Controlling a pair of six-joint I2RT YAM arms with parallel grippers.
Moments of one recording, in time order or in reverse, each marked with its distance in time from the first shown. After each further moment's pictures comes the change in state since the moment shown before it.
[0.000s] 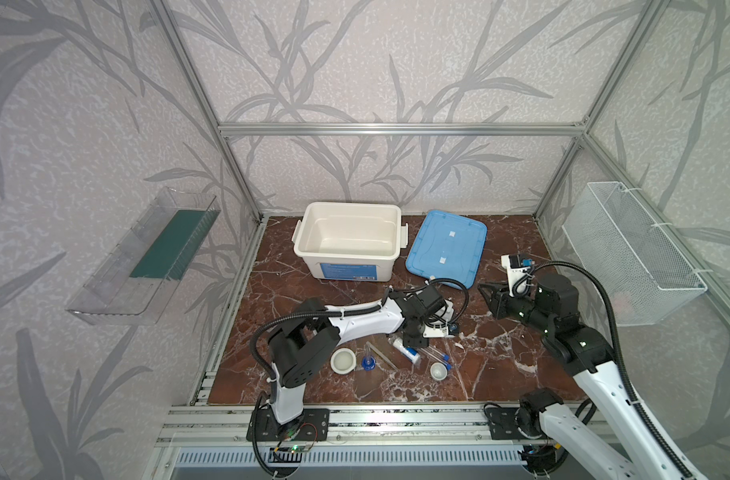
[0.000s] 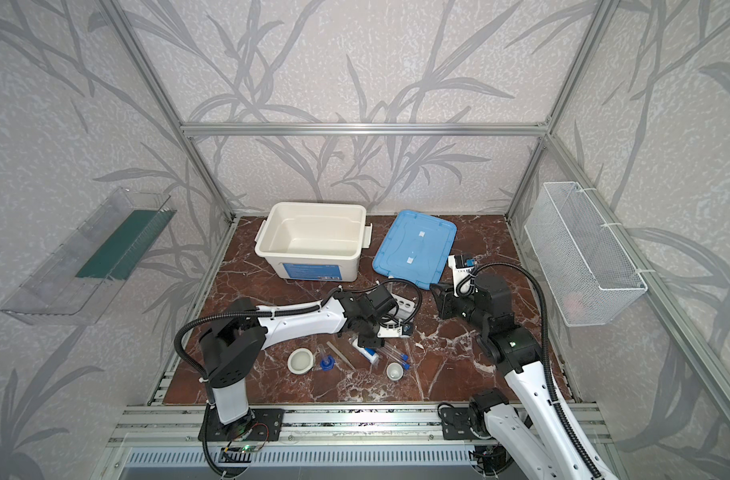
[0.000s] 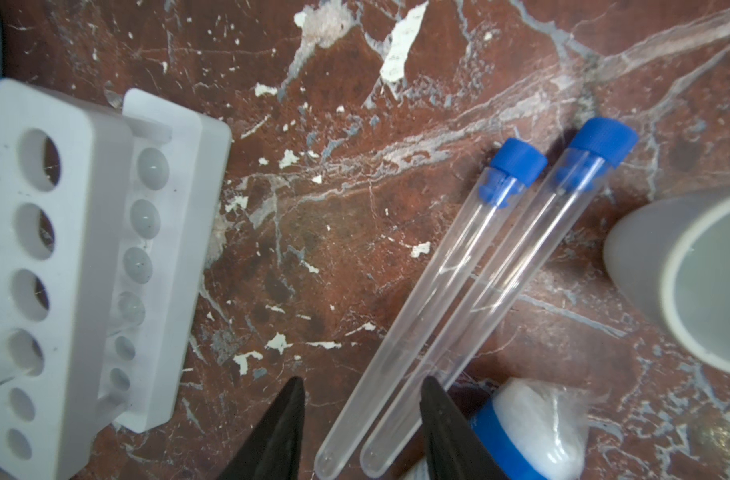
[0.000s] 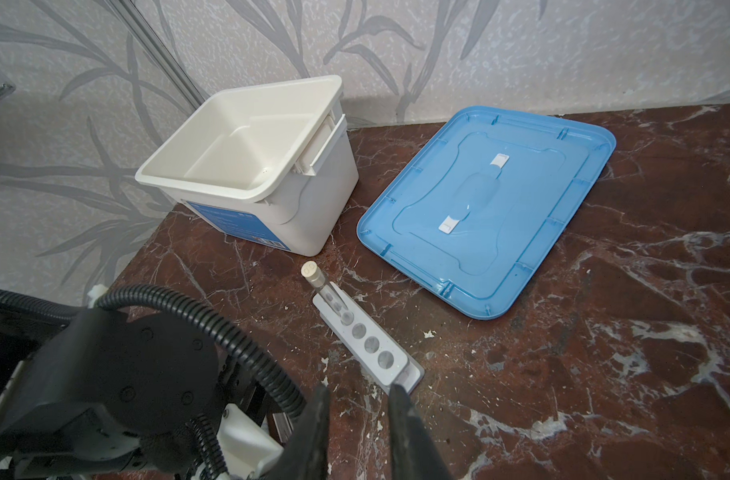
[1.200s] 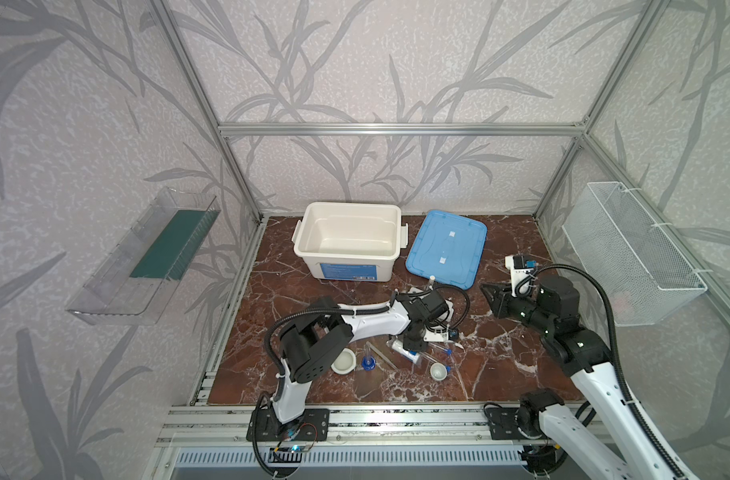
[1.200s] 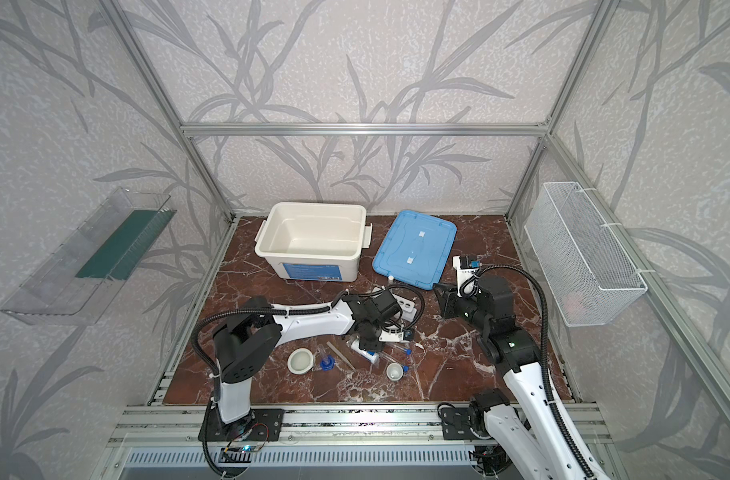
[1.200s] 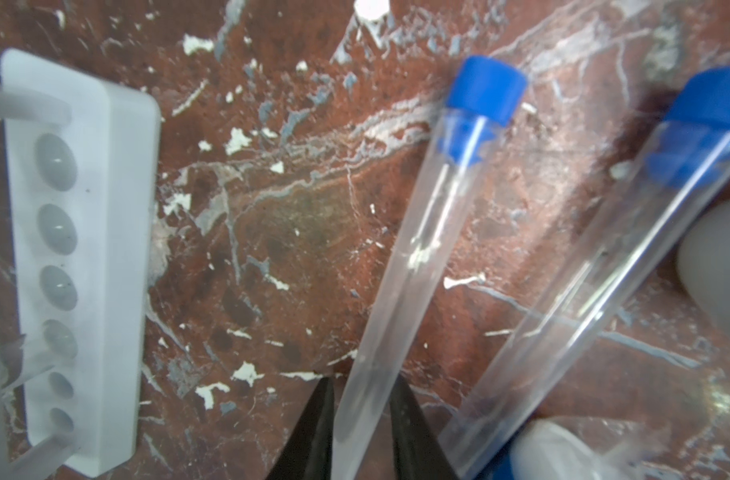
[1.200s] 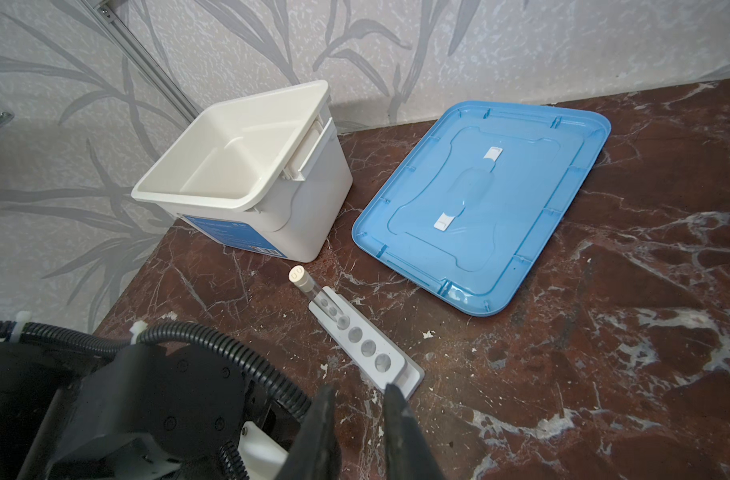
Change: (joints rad) left arm -0.012 0.081 0.018 0.001 -0.037 0.024; right arm -0.056 -0.009 -0.047 0.050 -0.043 0.036
